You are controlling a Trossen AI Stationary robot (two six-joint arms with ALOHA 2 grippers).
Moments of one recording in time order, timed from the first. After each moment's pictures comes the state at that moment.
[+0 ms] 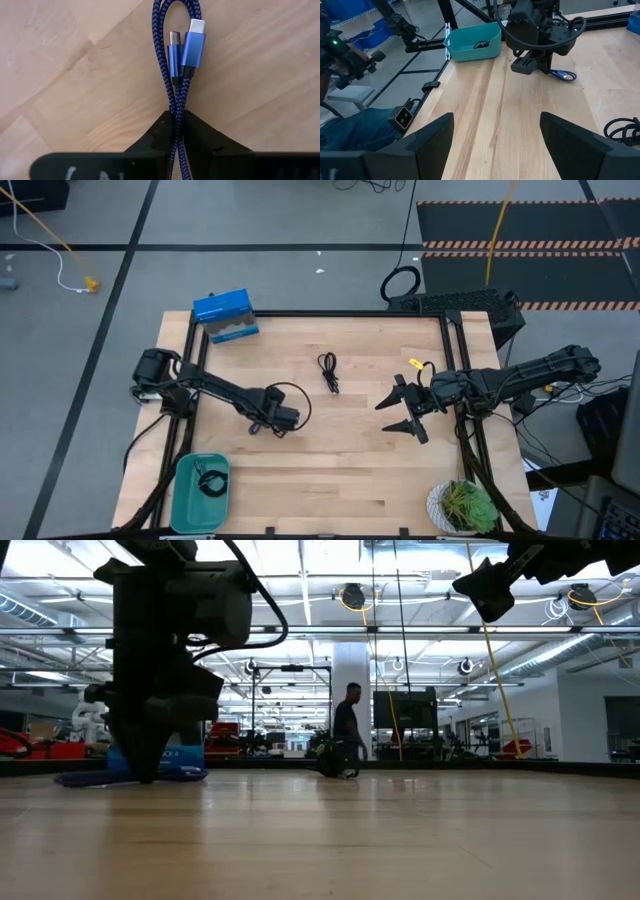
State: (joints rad) left arm -0.18 1.77 1.00 -0.87 -0.18 -1.12; right arm 0.19 0.82 0.50 0.00 -0.10 0.22
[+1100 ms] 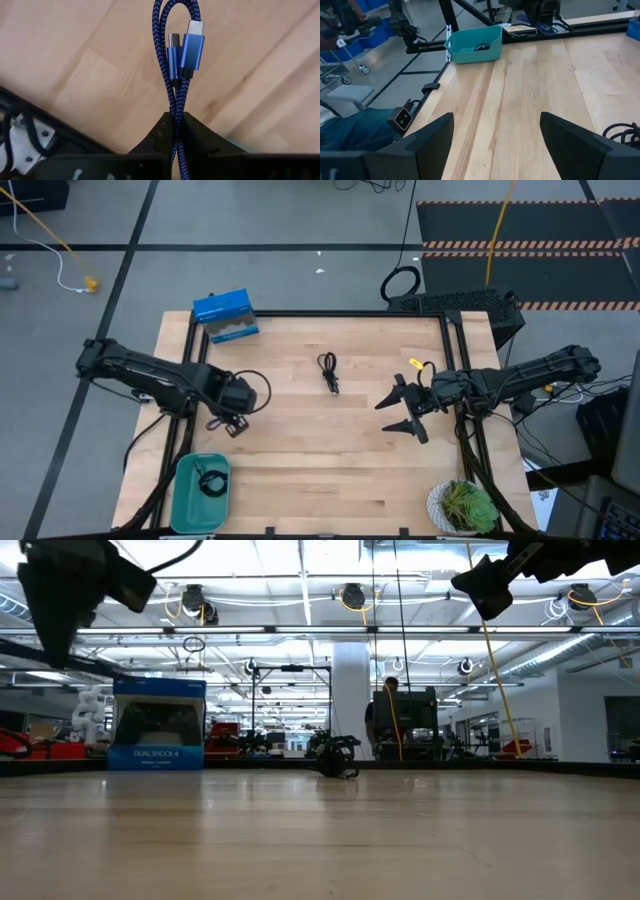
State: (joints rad) left arm -0.20 1.24 1.00 -1.29 0.04 -0.87; right arm 0.19 0.82 0.50 0.01 -0.10 0.21
